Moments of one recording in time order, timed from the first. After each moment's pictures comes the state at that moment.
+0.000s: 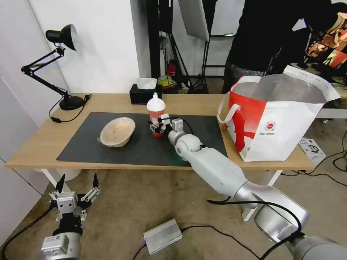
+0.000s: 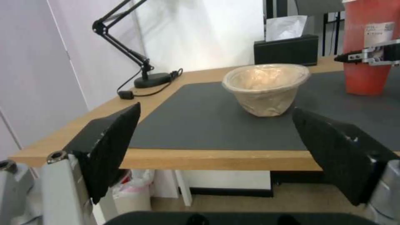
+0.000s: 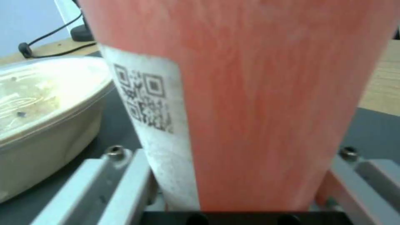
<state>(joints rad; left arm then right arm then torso) 1.78 -1.59 -0.78 -2.24 0.02 -0.10 0.01 -0.26 1.41 -0.41 1.03 0.79 -0.13 0.05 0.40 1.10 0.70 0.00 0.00</state>
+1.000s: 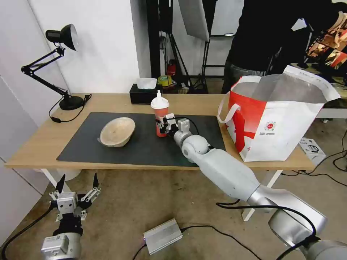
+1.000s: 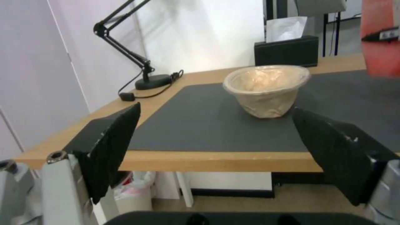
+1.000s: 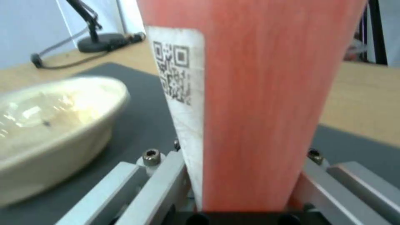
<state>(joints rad) 1.79 -1.59 -0.78 -2.25 0.03 -0.11 0.01 -0.28 1.28 -0.42 1.26 0.84 -0.18 0.12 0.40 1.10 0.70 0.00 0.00</state>
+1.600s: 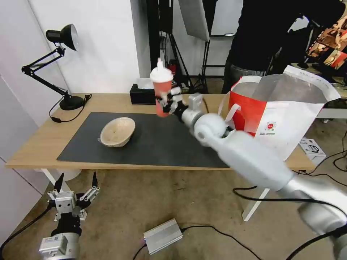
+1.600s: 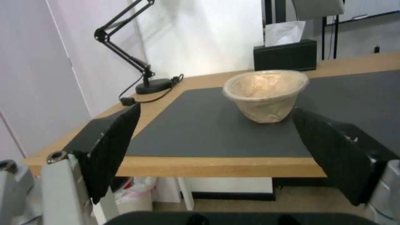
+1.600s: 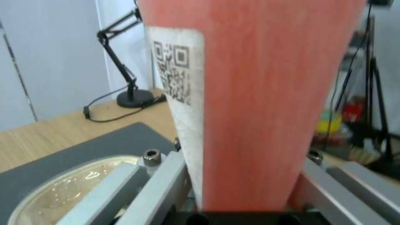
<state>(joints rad) 1.80 -1.59 -0.78 -2.27 0.03 -0.11 0.01 -0.07 1.01 -0.45 1.60 1.02 -0.27 0.10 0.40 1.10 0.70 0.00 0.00</state>
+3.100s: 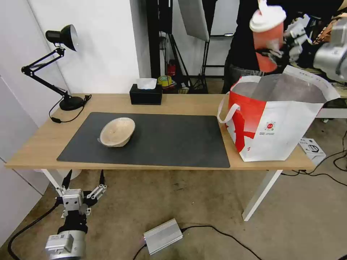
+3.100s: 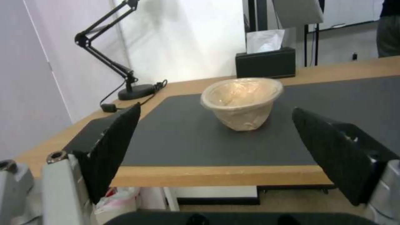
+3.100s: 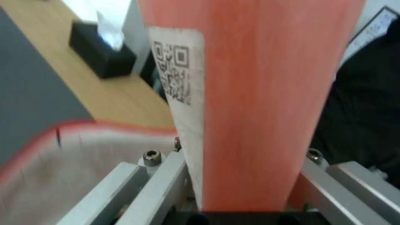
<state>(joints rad) 1.79 -1.56 -0.73 -2.27 0.03 -0.11 0.01 0.05 0.46 -0.19 1.43 0.68 -0.34 -0.58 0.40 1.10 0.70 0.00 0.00</state>
